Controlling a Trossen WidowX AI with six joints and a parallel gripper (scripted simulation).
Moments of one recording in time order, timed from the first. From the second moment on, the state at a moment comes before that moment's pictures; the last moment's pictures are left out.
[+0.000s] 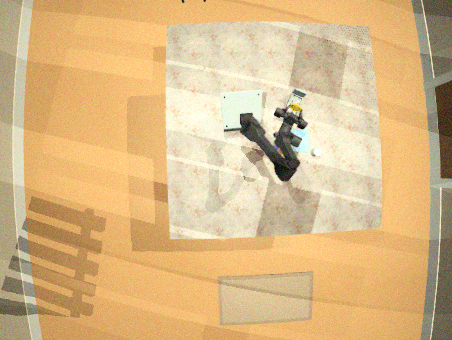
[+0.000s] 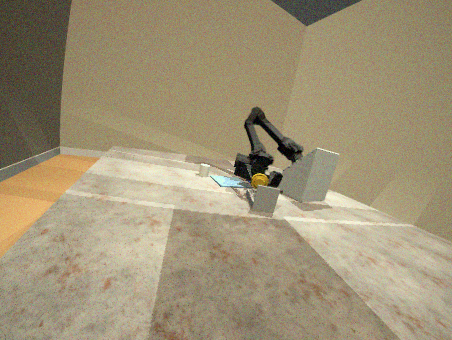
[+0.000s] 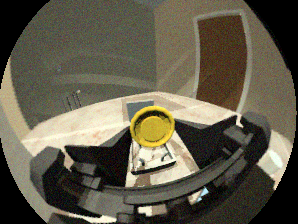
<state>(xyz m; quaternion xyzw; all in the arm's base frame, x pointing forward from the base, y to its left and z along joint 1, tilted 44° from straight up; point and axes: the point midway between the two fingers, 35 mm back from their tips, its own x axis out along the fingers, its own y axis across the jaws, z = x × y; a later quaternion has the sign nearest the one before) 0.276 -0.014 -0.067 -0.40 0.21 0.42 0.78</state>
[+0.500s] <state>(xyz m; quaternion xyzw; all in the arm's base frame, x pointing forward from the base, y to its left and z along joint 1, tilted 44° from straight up) 0.268 -0.022 -0.081 -0.40 0.22 0.43 0.78</state>
